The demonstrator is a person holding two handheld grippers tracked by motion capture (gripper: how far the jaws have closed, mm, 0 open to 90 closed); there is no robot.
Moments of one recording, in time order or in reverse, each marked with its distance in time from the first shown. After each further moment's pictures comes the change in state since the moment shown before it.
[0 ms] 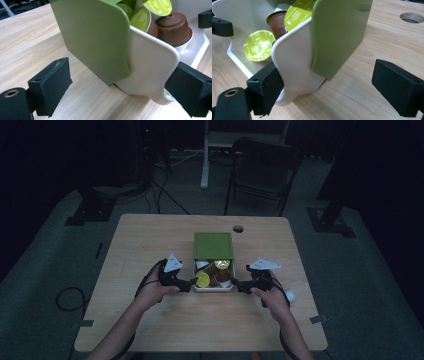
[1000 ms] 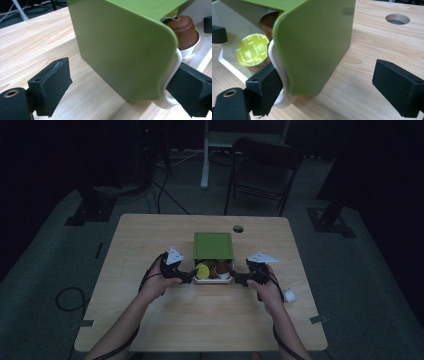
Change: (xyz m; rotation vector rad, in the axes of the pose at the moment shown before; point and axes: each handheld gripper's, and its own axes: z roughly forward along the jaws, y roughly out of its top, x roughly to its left) left arm 0.016 0.009 0.017 -0.018 0.062 -0.024; right arm -0.010 0.010 0.020 -0.020 -0.075 0.072
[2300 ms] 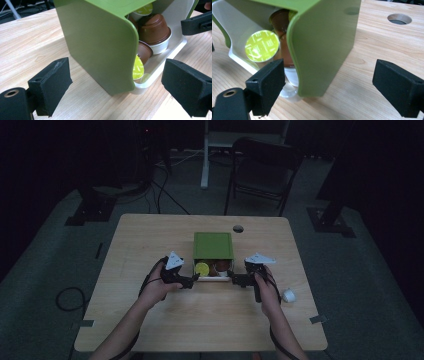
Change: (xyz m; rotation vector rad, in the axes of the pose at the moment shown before) left arm -0.015 -0.005 -0.013 -0.014 -0.039 -0.011; right arm 0.010 0.000 0.000 0.008 -0.016 -0.007
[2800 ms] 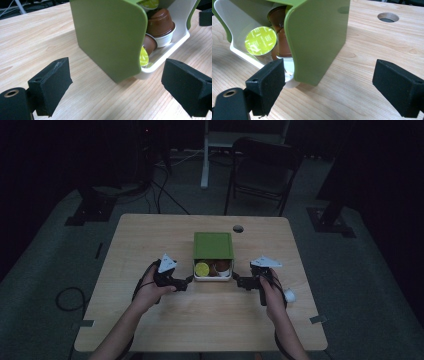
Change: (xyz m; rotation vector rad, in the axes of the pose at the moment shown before) left arm 0.006 -0.013 -0.018 0.005 0.033 -0.028; right arm -0.003 -0.006 -0.020 -0.008 -0.028 0.006
